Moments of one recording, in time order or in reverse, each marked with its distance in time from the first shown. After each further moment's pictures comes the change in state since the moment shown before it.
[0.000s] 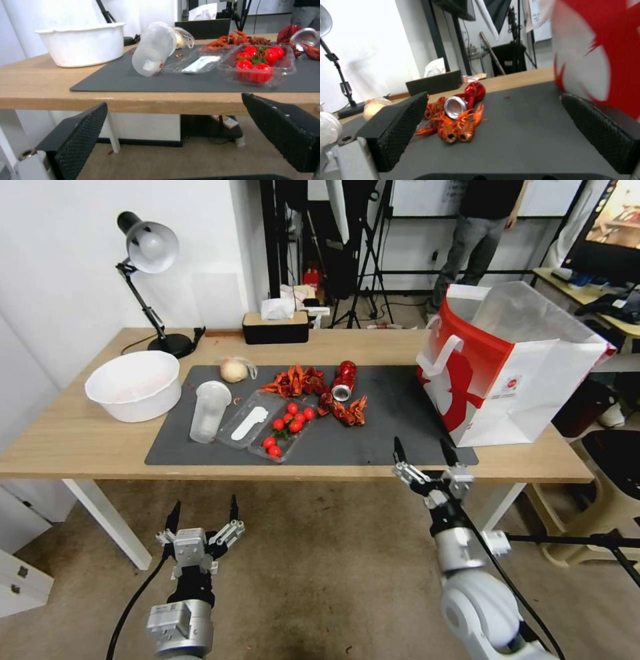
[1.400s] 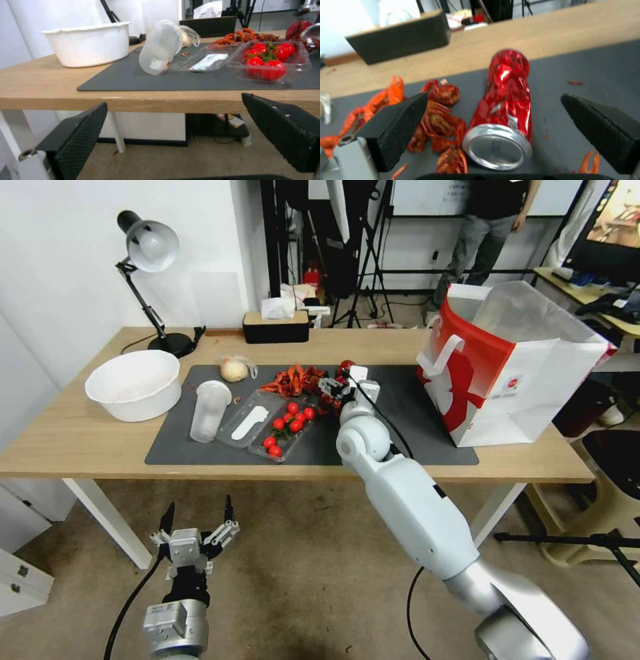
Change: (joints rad) left arm -0.010 -0.005 -0.024 0.011 0.006 0.003 0.005; right arm 0.833 0.204 -0.365 -0.575 0.271 -0.467 0.458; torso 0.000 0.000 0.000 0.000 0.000
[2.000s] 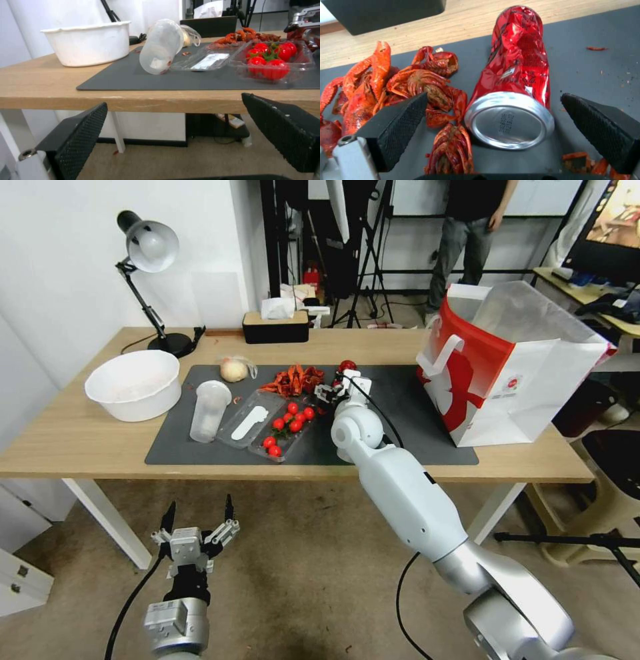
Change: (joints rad) left arm -0.013 0.009 -0.002 0.012 -0.013 -0.002 -0.003; right arm 0.051 0.037 -0.004 -0.097 0.078 -0.093 0.026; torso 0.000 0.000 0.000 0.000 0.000
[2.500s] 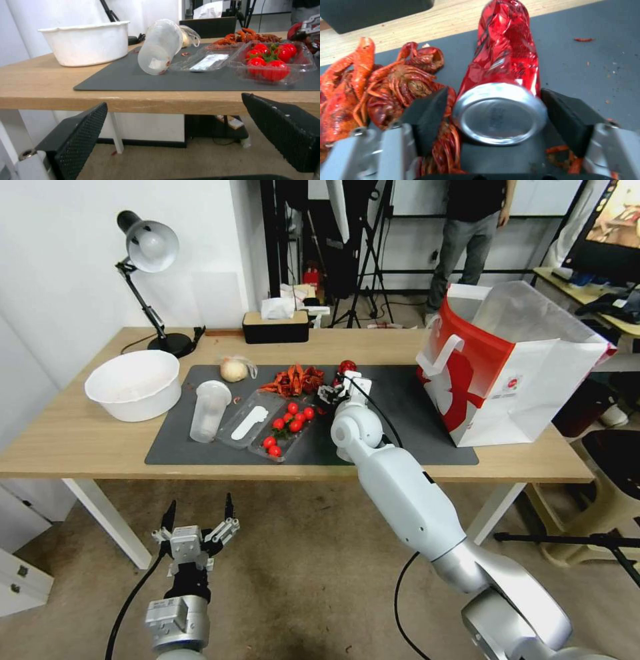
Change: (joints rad) left arm -0.013 0.002 0.005 0.008 -0.005 0.000 -0.001; right arm -0.007 -0.006 0.014 -0.002 0.021 0.000 0.019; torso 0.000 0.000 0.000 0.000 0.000
